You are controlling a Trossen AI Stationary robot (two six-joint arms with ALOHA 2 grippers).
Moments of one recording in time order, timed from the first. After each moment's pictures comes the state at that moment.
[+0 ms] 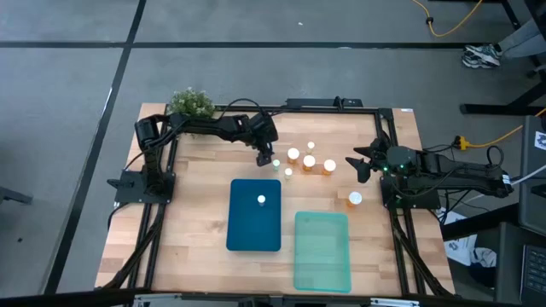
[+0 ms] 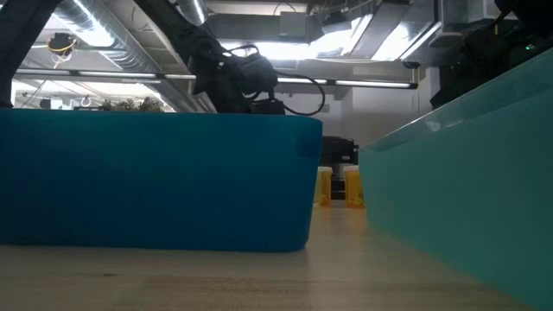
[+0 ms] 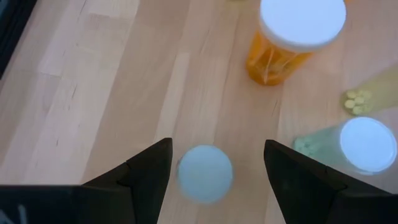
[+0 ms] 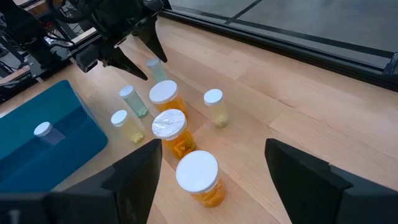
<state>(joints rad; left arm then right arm) 0.42 1.87 1.19 -0.27 0.08 0.17 -0.10 0.34 0.37 -0.53 0.39 0.54</state>
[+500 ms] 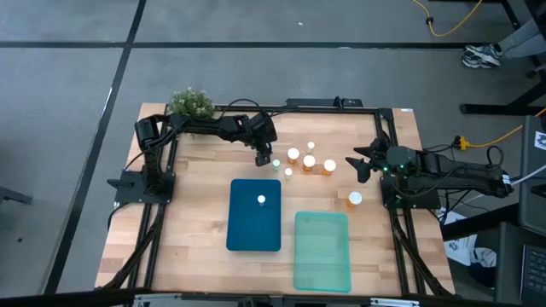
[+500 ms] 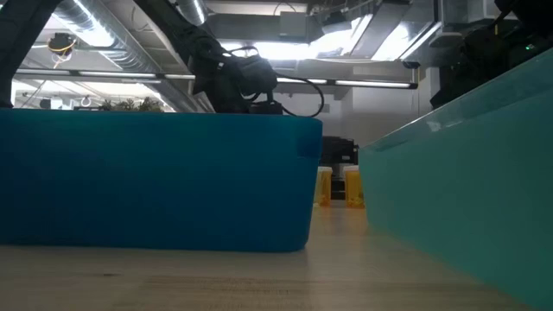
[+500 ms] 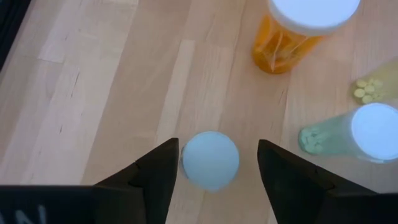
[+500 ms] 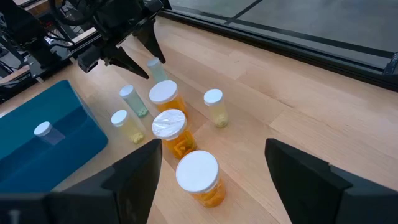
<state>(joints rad) 0.42 1.87 1.19 -0.30 0.06 0.17 -0.10 0.34 0.37 -0.53 0.39 0.54</state>
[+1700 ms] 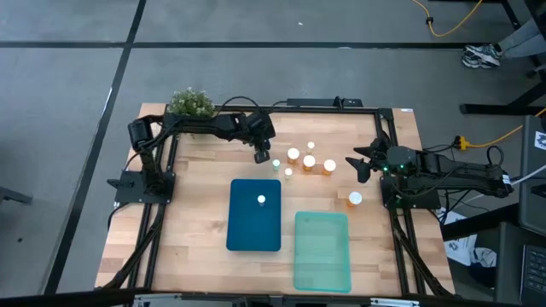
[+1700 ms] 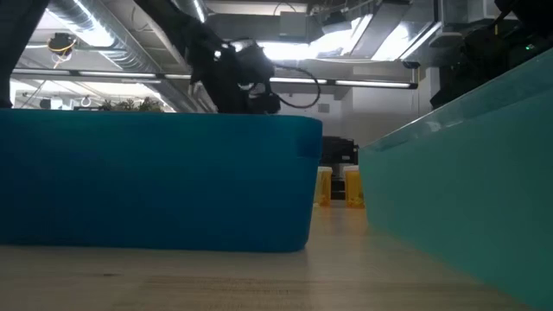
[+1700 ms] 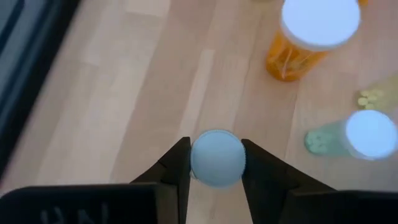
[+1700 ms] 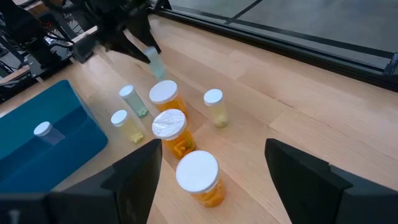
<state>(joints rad) 0.42 1.80 1.19 -0.34 -0.01 0.14 -0.10 0.34 0.37 -0.53 0.39 0.54</state>
